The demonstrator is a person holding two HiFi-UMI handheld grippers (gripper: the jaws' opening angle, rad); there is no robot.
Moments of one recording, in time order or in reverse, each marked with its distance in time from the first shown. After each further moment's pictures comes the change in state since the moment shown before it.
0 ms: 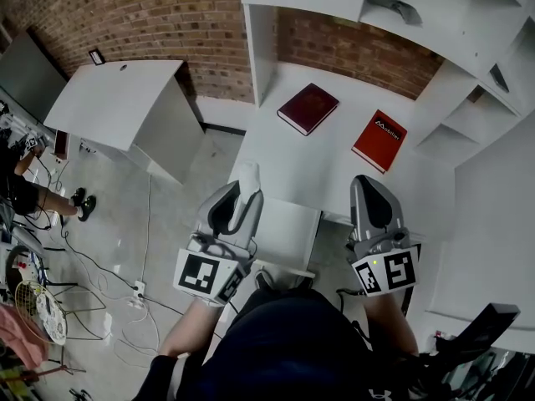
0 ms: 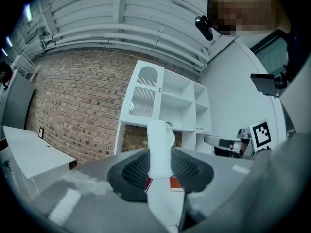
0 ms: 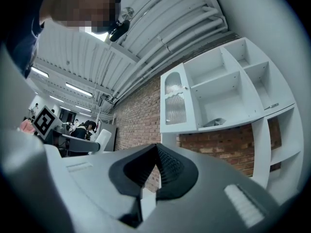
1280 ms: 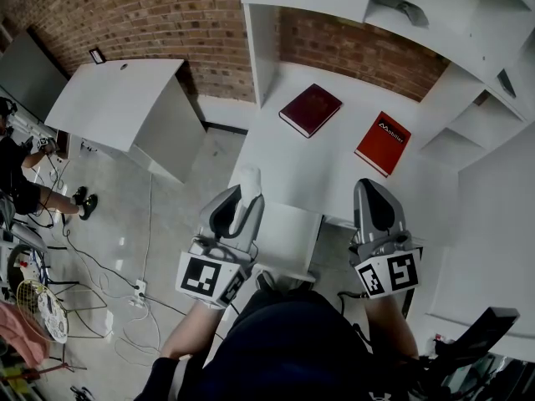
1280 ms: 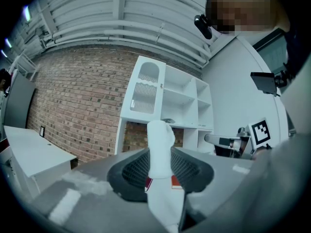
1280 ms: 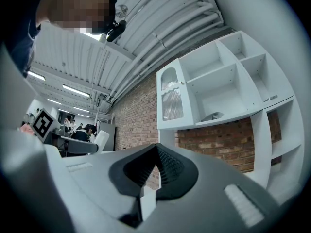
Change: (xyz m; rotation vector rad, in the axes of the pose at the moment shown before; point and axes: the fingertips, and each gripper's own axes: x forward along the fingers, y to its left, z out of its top) left arm 0.011 0.007 -0.014 -0.002 0.032 0.014; right arm 0.008 -0.015 -0.015 0.041 0.027 -0.009
